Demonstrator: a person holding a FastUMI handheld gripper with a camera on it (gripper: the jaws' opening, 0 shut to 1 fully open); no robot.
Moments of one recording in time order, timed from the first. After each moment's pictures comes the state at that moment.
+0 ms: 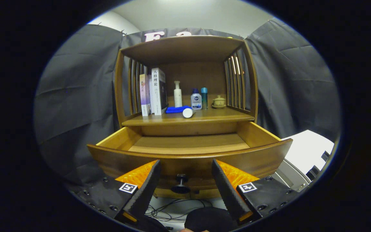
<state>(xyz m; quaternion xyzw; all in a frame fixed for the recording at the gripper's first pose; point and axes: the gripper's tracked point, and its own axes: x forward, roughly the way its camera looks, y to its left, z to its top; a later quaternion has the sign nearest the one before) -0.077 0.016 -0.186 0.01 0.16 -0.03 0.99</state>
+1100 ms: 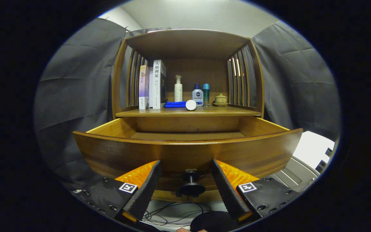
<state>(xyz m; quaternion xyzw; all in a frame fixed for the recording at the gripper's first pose) -0.039 0.025 -0.222 0.00 0.14 -0.04 0.99</state>
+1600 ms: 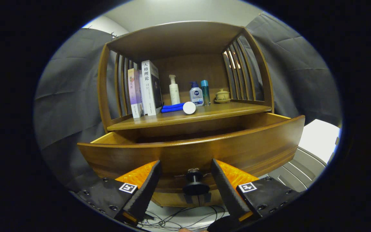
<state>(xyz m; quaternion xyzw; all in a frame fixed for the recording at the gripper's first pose) 0.026 0.023 -0.217 0.06 0.14 -0.05 0.99</state>
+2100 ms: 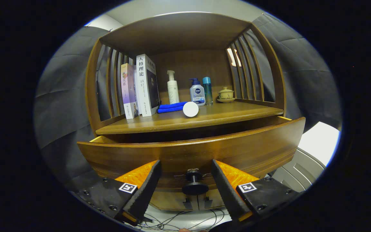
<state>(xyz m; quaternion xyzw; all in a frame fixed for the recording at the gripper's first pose) 0.078 0.019 -0.220 0.05 0.16 -0.05 0.99</state>
